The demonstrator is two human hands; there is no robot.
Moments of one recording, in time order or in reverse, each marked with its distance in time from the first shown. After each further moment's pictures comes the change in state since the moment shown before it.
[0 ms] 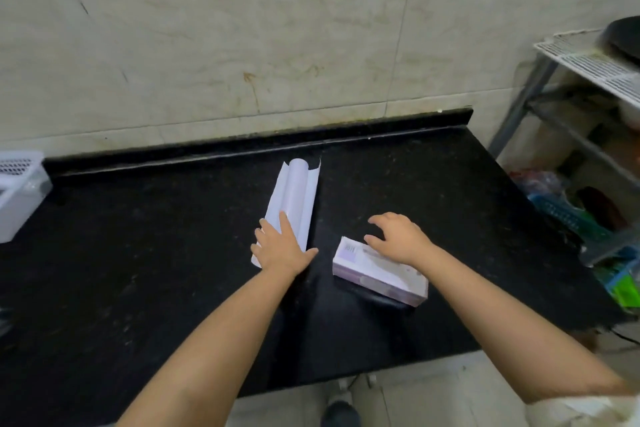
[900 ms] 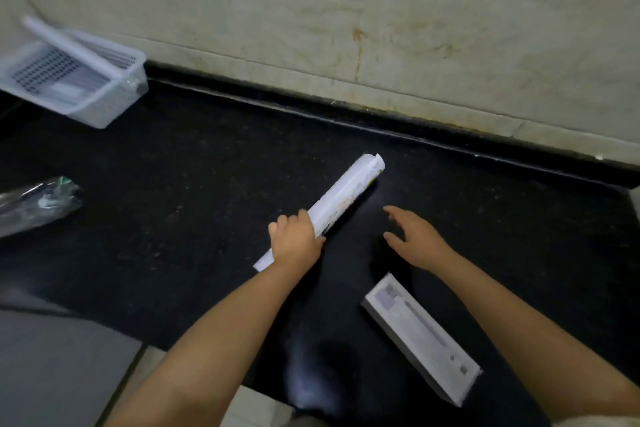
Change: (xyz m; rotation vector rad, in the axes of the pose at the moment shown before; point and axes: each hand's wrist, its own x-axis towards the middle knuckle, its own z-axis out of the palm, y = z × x) left_hand 0.049 -0.022 0.015 -0.030 0.180 -0.212; right_hand 0.128 -0.014 0.014 0.148 -0.210 -0.374
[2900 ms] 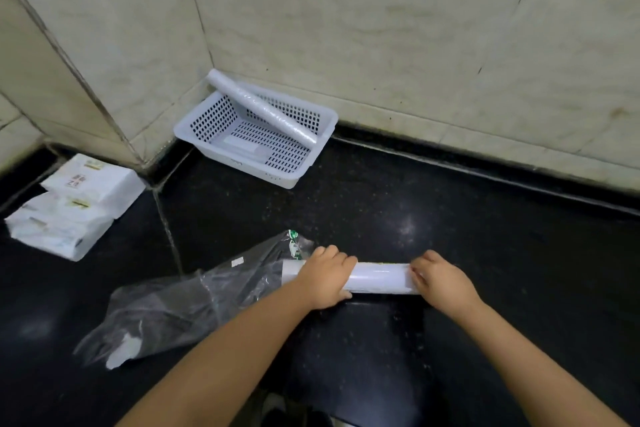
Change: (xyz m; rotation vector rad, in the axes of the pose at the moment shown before) left_hand 0.133 -0.429 -0.096 0.194 -0.184 0.696; right_hand 0.144 -0.377 0.193 -0.436 0.038 0.054
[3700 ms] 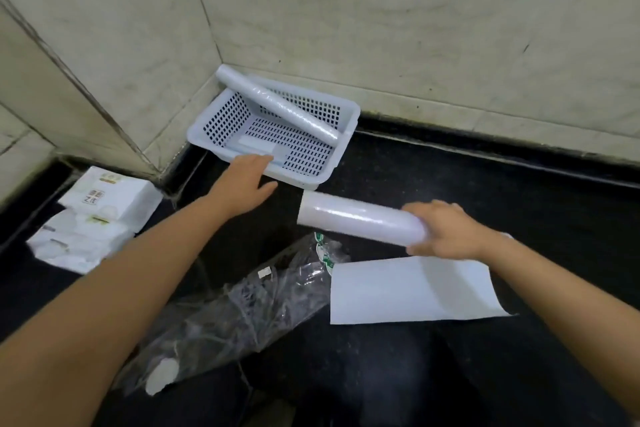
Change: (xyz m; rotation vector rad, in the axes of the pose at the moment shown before) left_hand -0.022 -0.183 -0.096 -0.260 0.245 -0.396; right_hand 0.064 -0.048 -0.068 0.125 -0.068 -0.241
